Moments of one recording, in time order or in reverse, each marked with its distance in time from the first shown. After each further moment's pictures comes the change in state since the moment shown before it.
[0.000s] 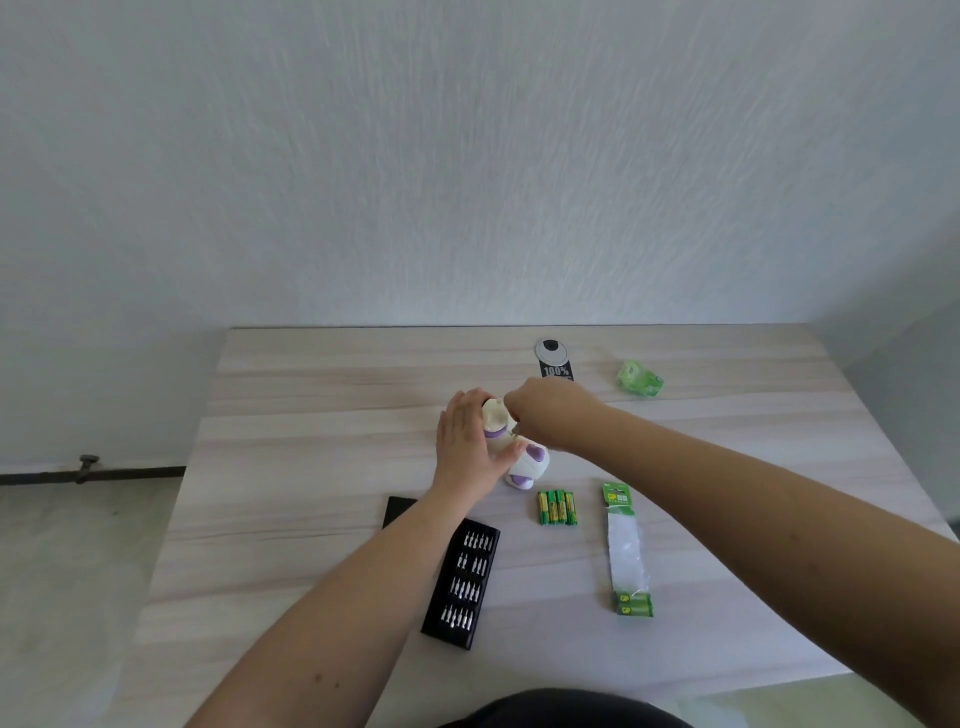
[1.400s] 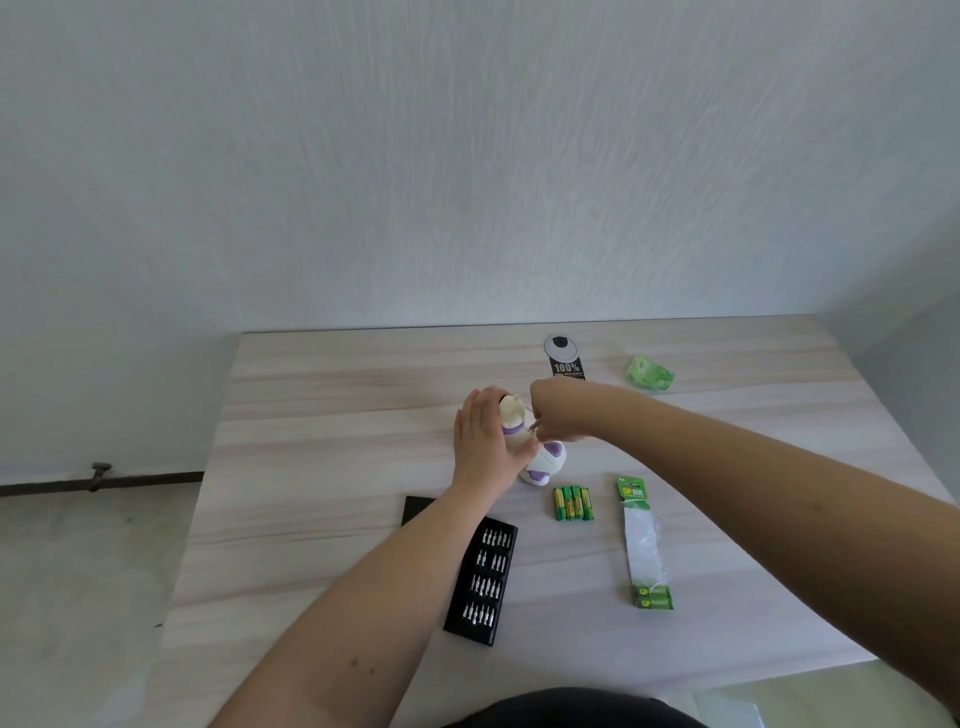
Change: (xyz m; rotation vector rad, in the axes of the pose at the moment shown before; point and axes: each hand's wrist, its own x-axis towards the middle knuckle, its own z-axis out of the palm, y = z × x) left_hand -0.002 0.000 0.003 -0.007 -0.026 -0.022; right_hand 0.000 -0.004 -0.011 0.111 -0.216 0.082
